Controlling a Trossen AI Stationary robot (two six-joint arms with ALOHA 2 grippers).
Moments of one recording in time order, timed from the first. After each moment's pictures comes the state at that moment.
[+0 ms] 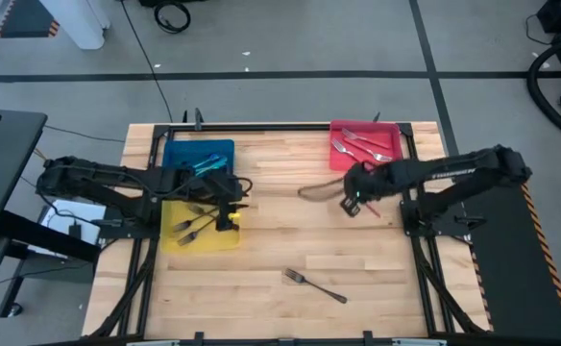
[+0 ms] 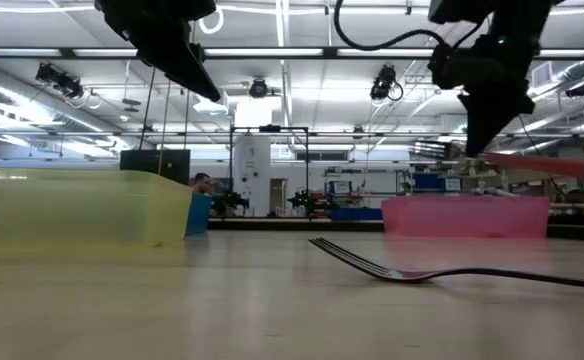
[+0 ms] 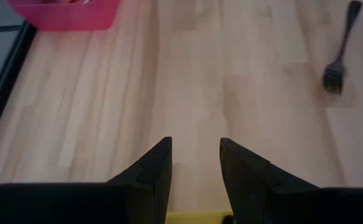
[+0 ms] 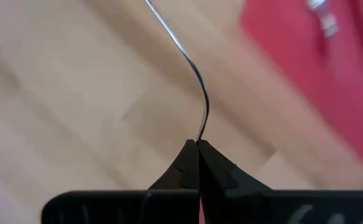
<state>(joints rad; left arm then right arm) -0.04 1.19 0.89 -0.44 -0.16 0.04 0.04 1.20 0.88 -0.97 0.29 0.82</state>
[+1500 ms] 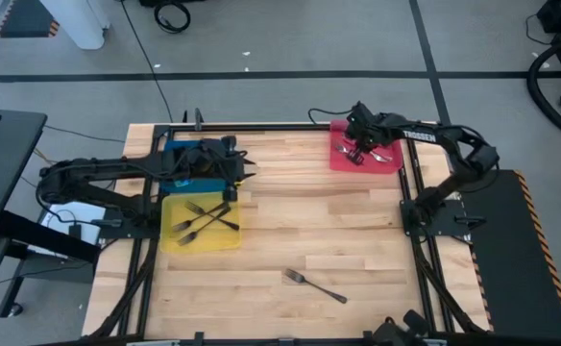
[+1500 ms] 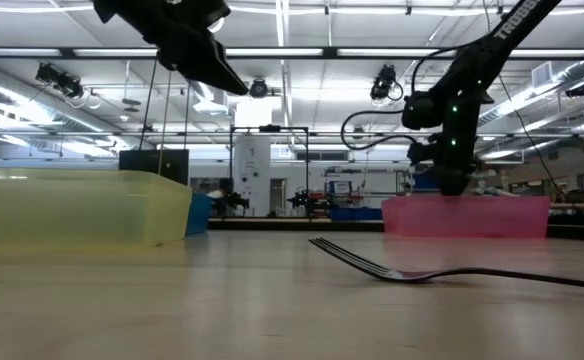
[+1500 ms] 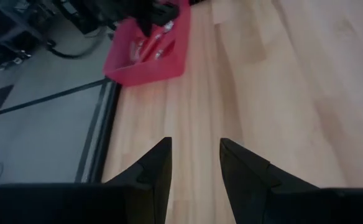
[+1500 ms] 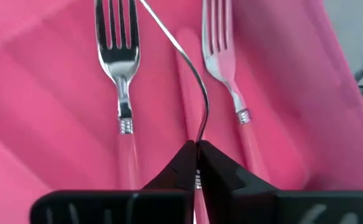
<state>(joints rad) 0.22 1.19 0.89 -0.24 -0.10 0.44 -0.86 1.51 0.88 -0.60 0.23 -0.18</state>
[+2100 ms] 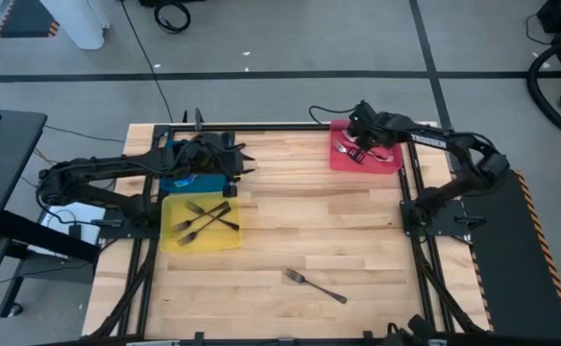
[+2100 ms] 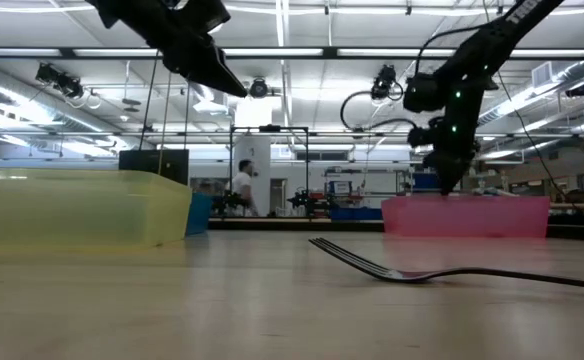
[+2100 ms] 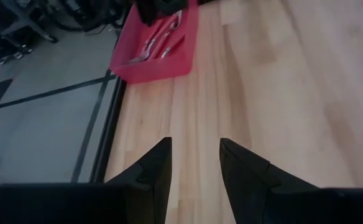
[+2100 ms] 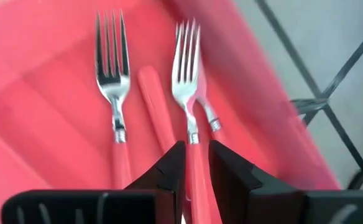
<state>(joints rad) 0.28 1.19 0.89 -0.23 -0.06 0.44 -0.82 1.43 0.88 -0.60 0.31 -0.17</state>
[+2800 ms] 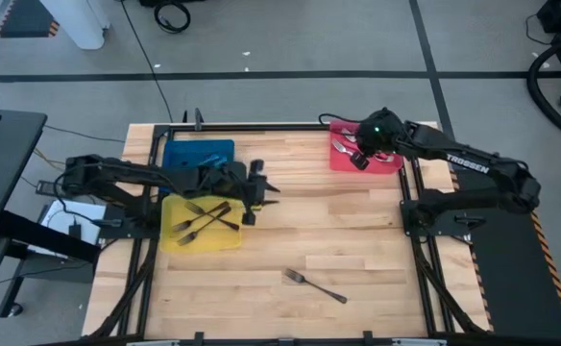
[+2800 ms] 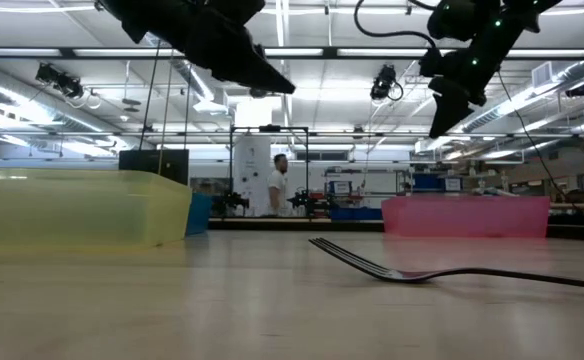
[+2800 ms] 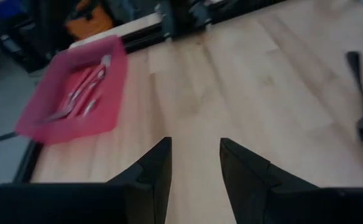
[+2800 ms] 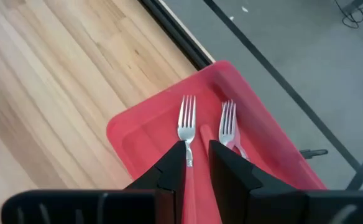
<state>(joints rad) 0.07 1.41 0.89 0.06 0.02 0.35 -0.60 1.05 0.88 -0.68 0.25 -0.05</state>
